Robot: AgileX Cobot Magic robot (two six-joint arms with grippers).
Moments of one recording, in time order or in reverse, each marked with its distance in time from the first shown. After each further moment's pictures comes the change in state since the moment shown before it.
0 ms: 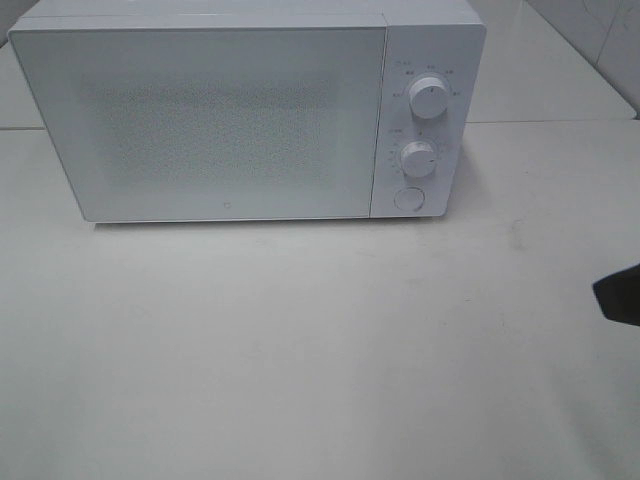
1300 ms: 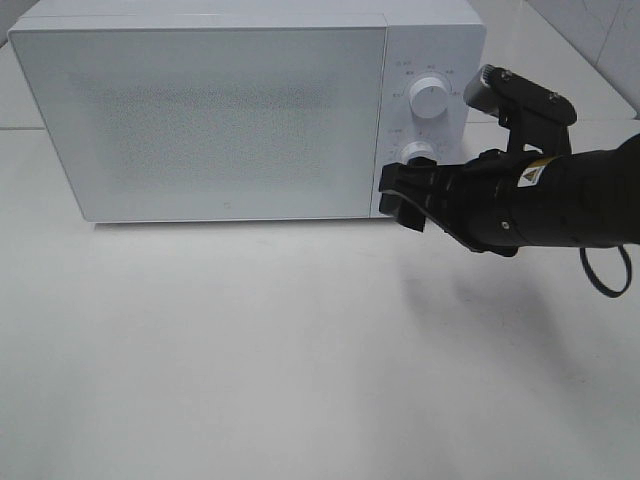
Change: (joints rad) left arm 0.000 0.000 0.000 0.000 0.000 0.000; right arm 0.070 0.789 0.005 0.412 -1.026 0.106
